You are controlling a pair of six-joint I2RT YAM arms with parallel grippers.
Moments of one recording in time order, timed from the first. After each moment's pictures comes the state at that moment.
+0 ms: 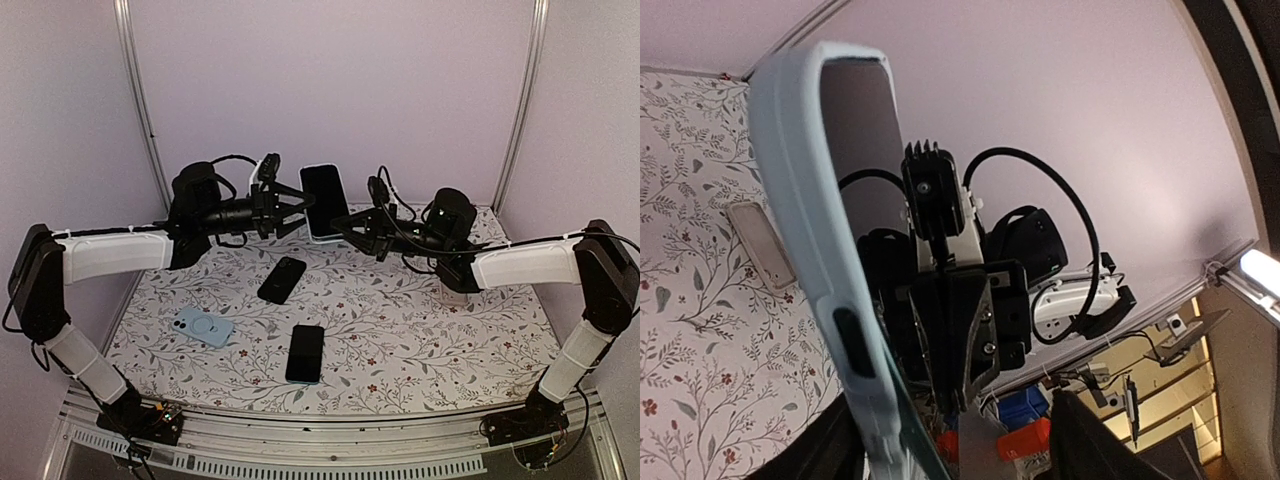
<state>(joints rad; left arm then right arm) -0.60 1.58 1.05 0.60 0.83 -1.06 0.72 1.67 0.96 0.88 -0.72 1.28</state>
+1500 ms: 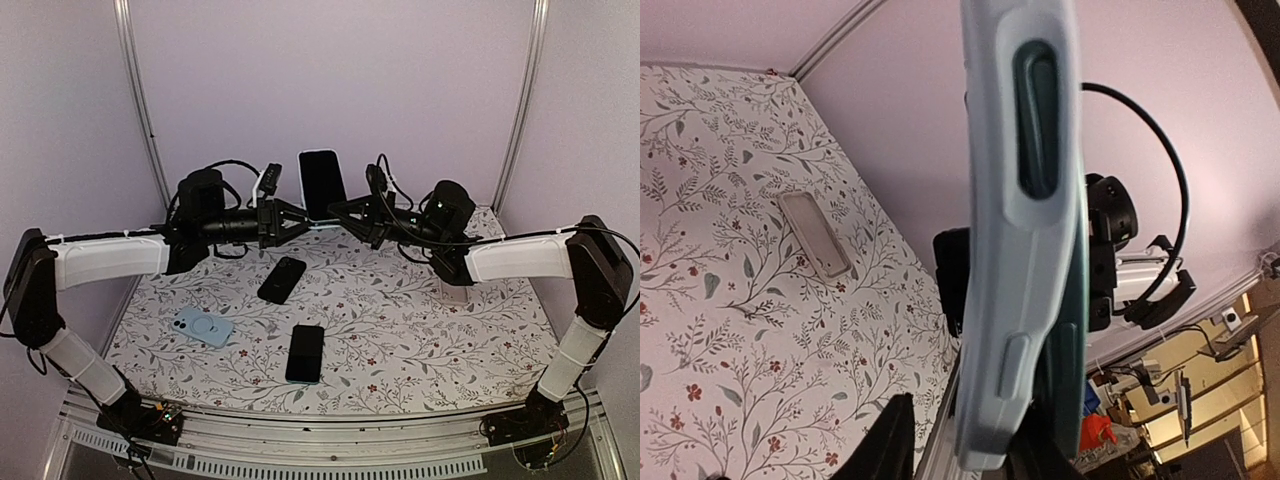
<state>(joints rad) -0.64 1.53 1.01 0.43 0.71 -0.88 0.72 1.71 1.03 0.95 -0.72 1.33</state>
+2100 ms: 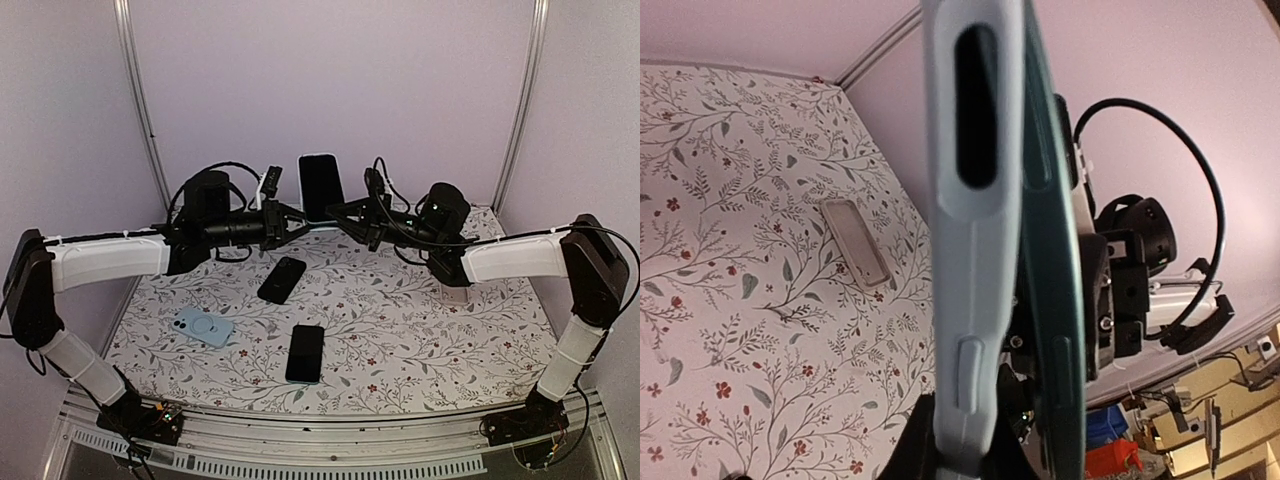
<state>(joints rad) -0.66 1.53 1.03 0.36 0.57 -0.85 0.73 1.74 1.04 0.95 -0.70 1.34</state>
